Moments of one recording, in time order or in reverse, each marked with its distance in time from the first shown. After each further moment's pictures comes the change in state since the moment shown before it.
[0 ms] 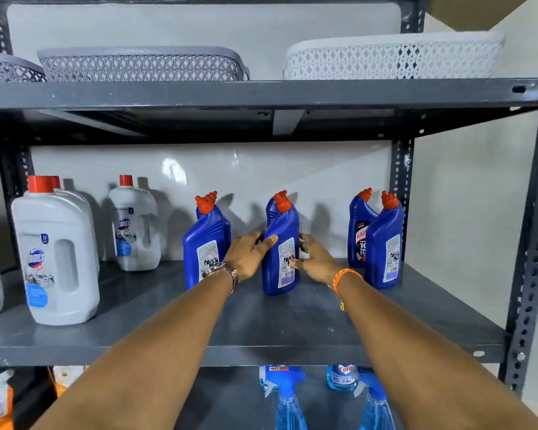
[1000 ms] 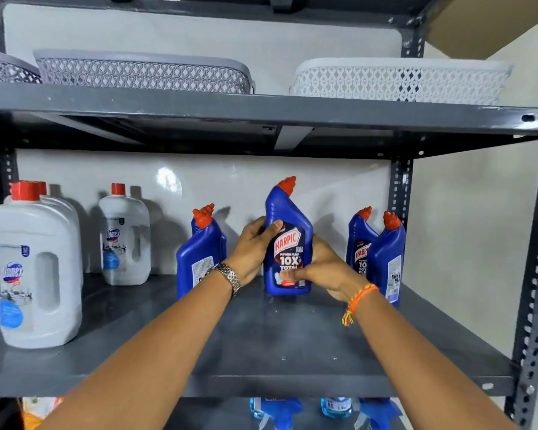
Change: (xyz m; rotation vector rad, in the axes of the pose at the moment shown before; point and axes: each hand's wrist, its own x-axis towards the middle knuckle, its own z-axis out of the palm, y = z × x) left_hand 0.030 0.033 -0.006 -0.958 -0.052 -0.057; right_hand -0.015 -0.050 -0.013 0.260 0.034 0.013
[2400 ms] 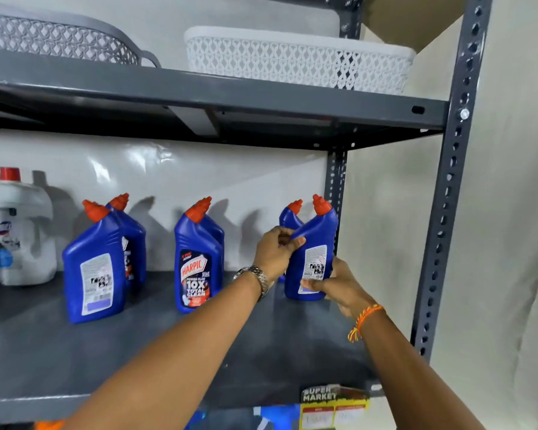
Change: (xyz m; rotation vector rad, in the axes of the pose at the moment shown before) left_hand 0.044 -0.080 0.191 0.339 0.066 -0.034; right_hand -0.029 0.087 -0.185 0.026 0.242 0.160
